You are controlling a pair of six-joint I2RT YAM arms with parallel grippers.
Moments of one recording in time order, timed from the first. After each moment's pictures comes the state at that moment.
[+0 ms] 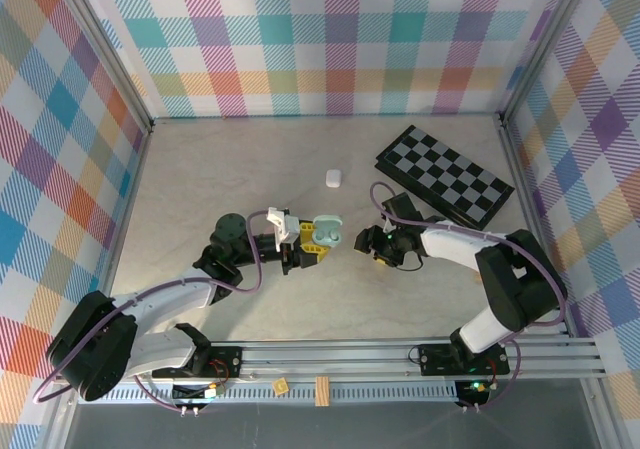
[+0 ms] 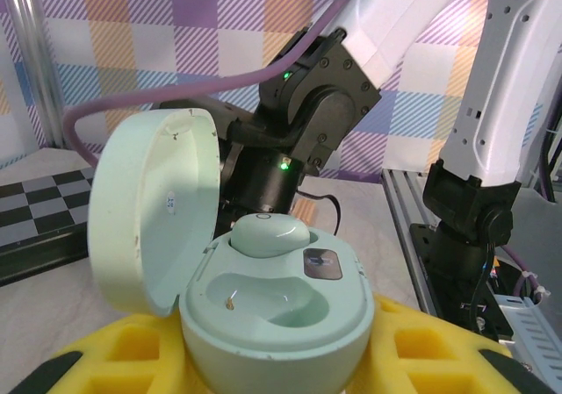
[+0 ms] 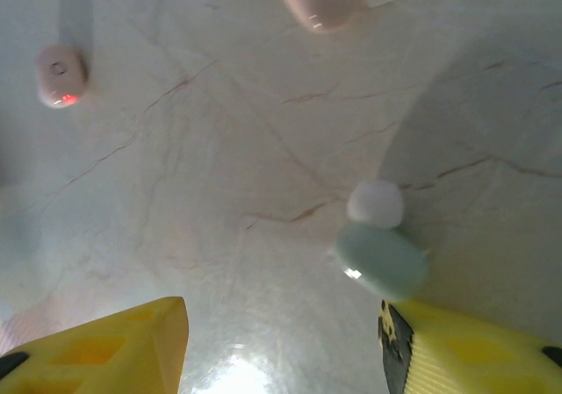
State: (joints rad) left arm -0.62 1.16 0.45 0.71 0.79 -0.02; right arm 0.50 1.56 0.74 -0.28 -0.34 0.83
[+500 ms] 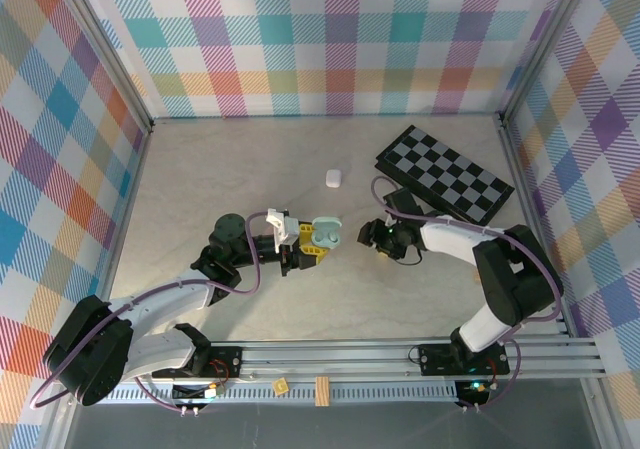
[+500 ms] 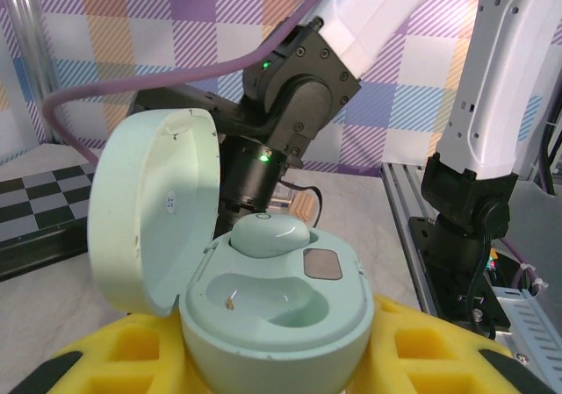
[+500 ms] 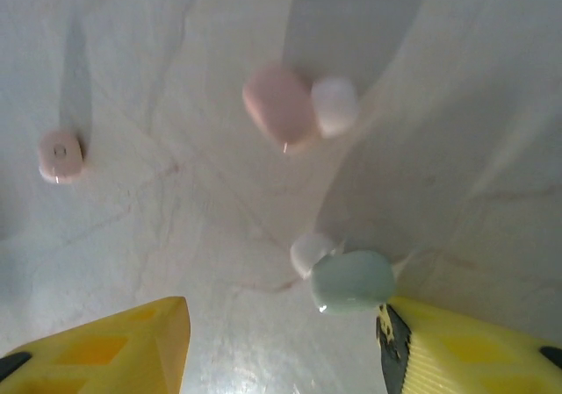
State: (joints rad) left arm -0.62 1.14 0.45 0.66 0.79 0.00; right arm 0.46 1.59 0.79 -0.28 -0.27 0.81
